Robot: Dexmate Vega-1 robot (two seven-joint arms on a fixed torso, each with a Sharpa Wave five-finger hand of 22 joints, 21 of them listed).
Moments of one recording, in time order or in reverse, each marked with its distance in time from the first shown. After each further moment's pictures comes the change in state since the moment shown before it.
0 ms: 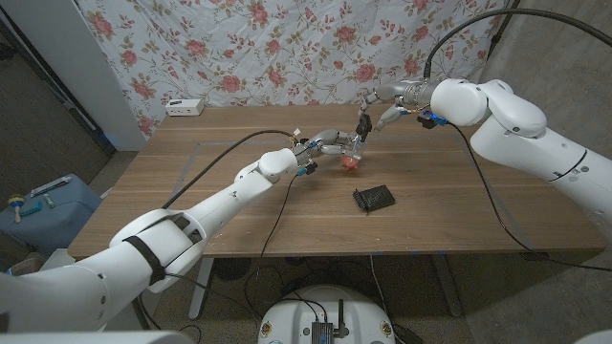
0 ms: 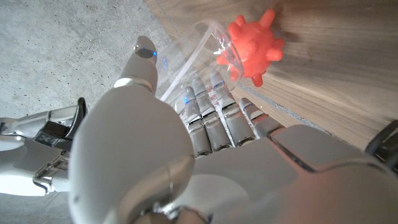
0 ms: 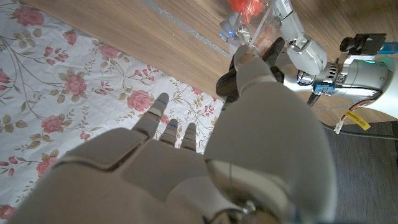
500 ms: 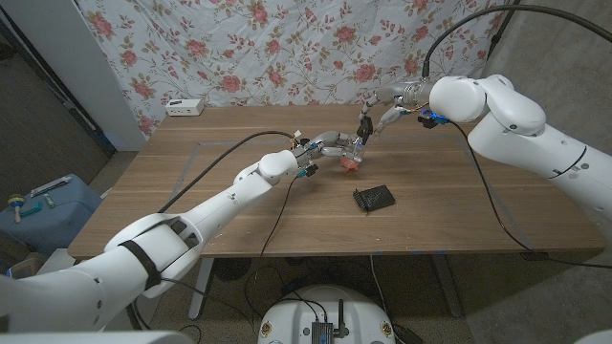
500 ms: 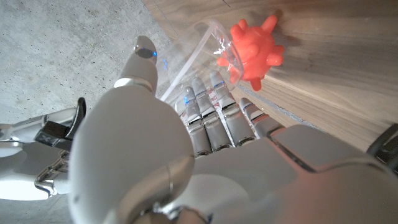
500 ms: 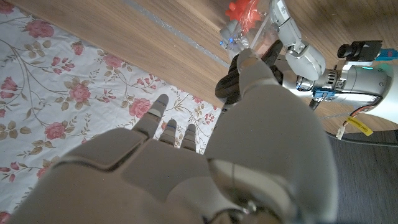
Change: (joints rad) left arm 0.019 0.020 0.001 -0.052 0.011 0.018 0.009; left_hand 0.000 0.000 0.000 0.000 0.000 0.000 0.000 -0.001 0.000 0.000 0.000 0.000 0.000 0.000 0.000 0.000 -0.002 0.000 0.000 0.000 0.000; right arm 0.036 -0.003 -0.032 -0.037 -0.025 -0.072 0.086; right_hand -0.052 -0.003 -0.019 0.027 0.000 0.005 0.005 -0.008 -0.003 -0.014 0.014 0.004 0.000 -0.011 0.011 0.000 0.005 -0.005 0.005 0.000 0.000
